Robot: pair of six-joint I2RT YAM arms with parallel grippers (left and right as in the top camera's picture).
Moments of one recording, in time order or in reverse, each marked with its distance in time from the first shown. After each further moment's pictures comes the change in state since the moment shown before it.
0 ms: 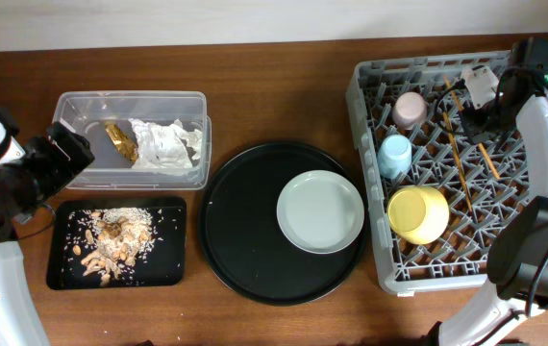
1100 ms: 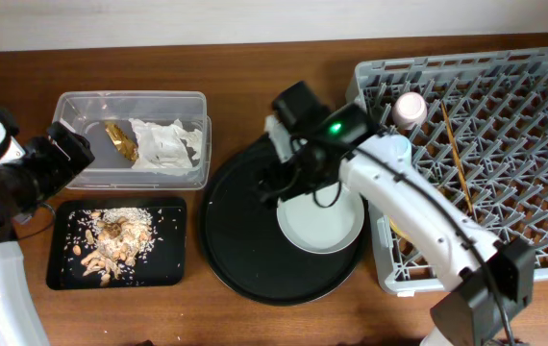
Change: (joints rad) left arm 0.000 0.000 0.000 0.000 0.000 0.000; right arm 0.925 -0.132 -0.003 -0.219 -0.193 0.827
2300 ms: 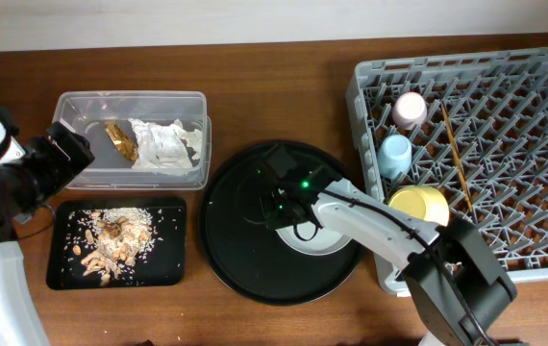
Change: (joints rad) left arm 0.000 0.000 0.000 0.000 0.000 0.000; right arm 0.087 0.035 -0.487 0.587 0.170 0.265
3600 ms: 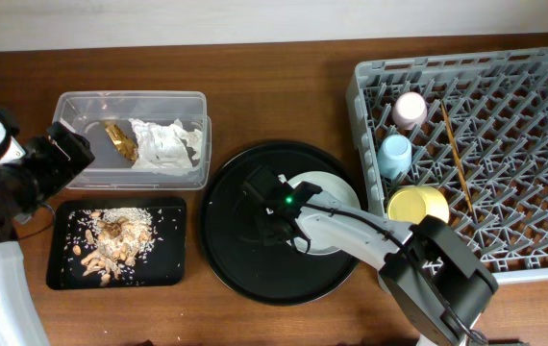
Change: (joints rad) left arm 0.000 0.000 0.000 0.000 0.000 0.000; right arm 0.074 0.059 -0.034 0.000 0.121 -0.014
